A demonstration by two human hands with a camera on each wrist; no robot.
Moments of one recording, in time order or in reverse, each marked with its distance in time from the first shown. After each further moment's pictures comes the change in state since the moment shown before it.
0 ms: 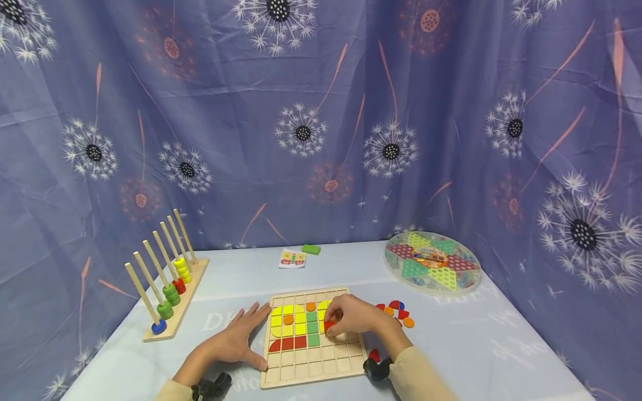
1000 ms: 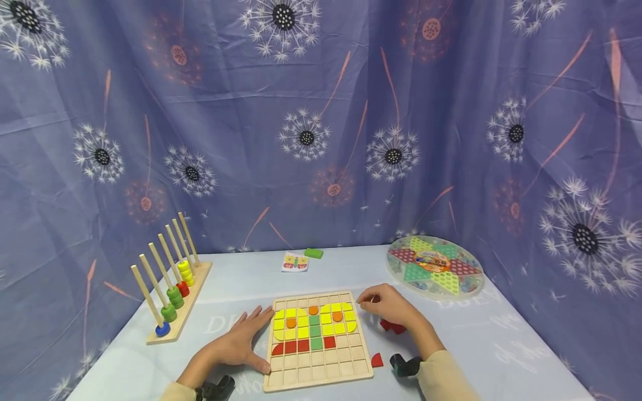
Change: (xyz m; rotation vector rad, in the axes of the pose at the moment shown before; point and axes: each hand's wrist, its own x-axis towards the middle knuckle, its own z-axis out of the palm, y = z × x) left_hand -0.001 0.000 -0.002 -0.007 -0.001 0.000; right_hand -0.036 0.037 -0.046 -0.049 0.261 0.127
